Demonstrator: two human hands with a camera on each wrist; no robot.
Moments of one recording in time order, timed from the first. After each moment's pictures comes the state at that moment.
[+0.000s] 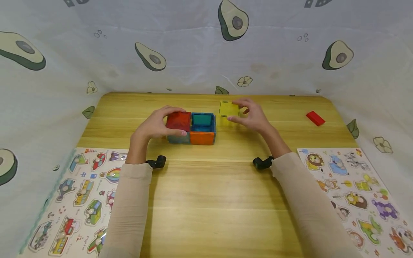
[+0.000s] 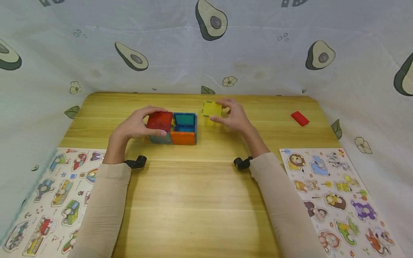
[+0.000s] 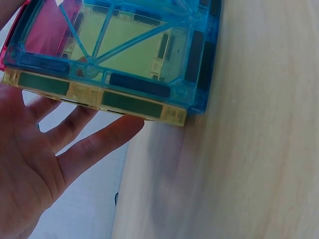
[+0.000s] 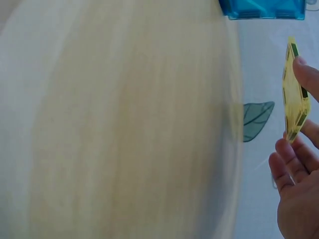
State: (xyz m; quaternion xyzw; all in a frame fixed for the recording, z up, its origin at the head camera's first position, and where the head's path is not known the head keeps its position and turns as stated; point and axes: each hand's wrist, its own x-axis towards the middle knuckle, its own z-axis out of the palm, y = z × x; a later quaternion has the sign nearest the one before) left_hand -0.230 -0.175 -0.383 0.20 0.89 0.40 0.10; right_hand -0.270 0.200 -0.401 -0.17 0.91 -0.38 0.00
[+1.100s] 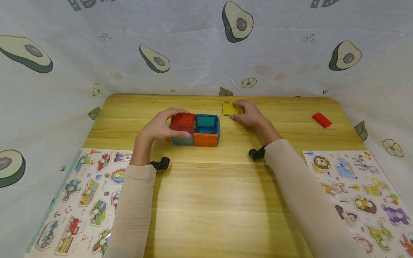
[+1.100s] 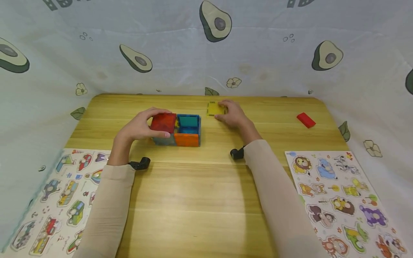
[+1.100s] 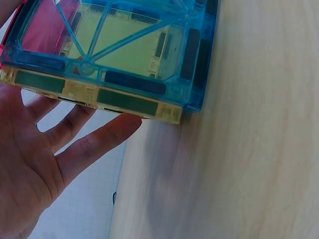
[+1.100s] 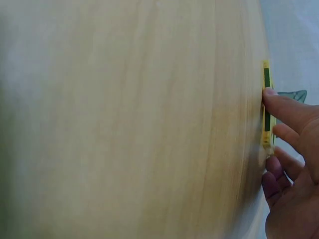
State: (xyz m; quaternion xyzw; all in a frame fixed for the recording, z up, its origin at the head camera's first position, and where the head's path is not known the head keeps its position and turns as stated) left_hand -0.229 -0.174 -0.384 0.20 0.88 0.41 0.10; right_hand -0.323 0.191 -0.422 -0.12 0.94 -0.29 0.12
